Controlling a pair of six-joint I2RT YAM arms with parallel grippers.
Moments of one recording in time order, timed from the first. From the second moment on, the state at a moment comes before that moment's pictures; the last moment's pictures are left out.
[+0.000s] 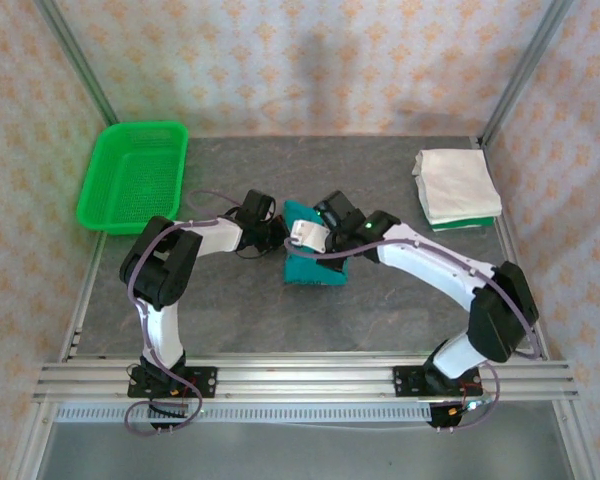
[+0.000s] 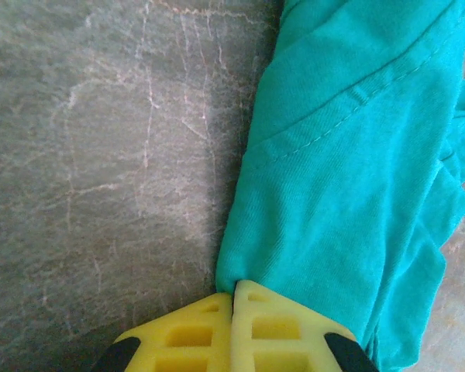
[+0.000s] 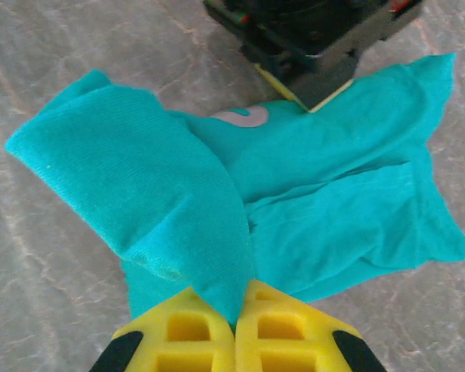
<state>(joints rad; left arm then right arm) -0.40 1.93 1.06 -0.05 0.30 -0.94 0.75 1.54 1.22 -0.71 -0.06 -0.62</state>
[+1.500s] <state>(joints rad) -0.35 1.99 1.10 -0.01 0.40 -0.90 0.55 2.05 1.78 -0.73 -0.11 -0.80</state>
